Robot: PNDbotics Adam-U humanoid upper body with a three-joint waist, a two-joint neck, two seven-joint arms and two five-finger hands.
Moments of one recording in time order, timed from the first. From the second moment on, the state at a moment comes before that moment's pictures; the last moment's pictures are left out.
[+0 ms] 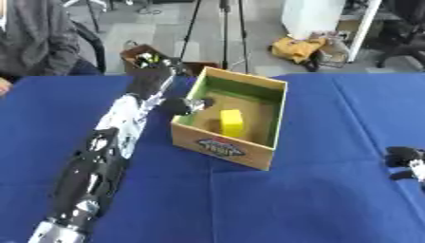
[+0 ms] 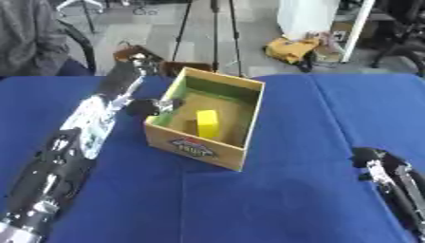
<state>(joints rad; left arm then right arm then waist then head) -0.73 0.24 0.07 -1.16 -1.12 -0.19 0.09 -0.19 -0.39 0.14 -1.67 0.17 -0.04 -0.05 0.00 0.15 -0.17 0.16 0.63</state>
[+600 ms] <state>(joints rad) -0.45 0.24 0.11 -1.38 -0.95 -0.04 0.14 -0.18 -0.39 0.13 -1.67 0.17 -0.04 -0.06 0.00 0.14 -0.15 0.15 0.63</state>
